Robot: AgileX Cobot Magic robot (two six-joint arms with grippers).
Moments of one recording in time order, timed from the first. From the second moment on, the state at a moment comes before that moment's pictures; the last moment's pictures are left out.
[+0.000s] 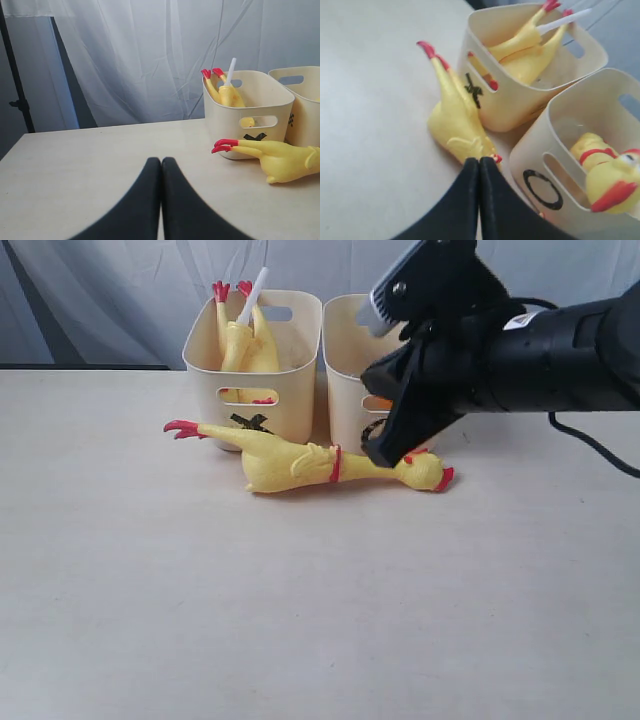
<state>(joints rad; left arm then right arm) -0.25 0.00 -0.41 0.29 0.63 -0.20 0.55 1.41 -0.93 0.74 0.24 -1.20</state>
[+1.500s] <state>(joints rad) -0.25 0.00 -0.41 0.29 0.63 -0.20 0.55 2.02 -1.03 0.30 -0.22 -1.21</state>
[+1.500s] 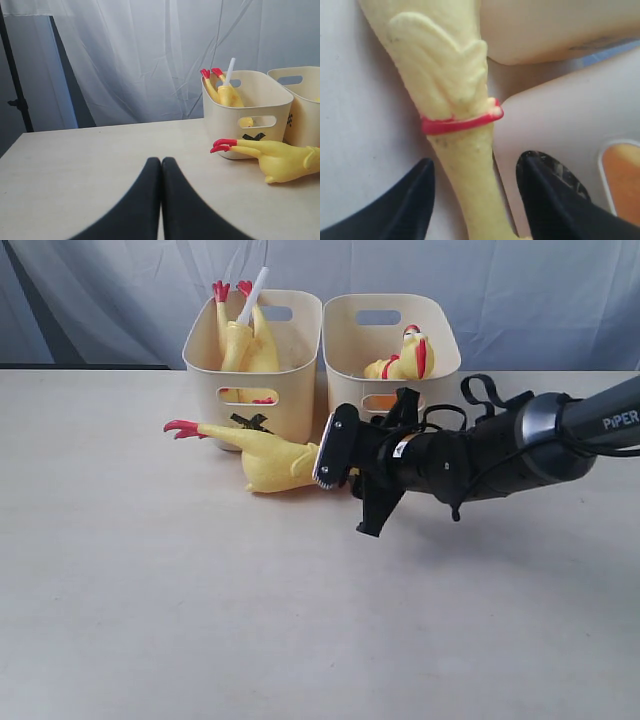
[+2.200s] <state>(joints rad) -0.25 0.00 -0.41 0.29 0.63 -0.20 0.51 2.10 -1.04 0.40 -0.31 -1.26</state>
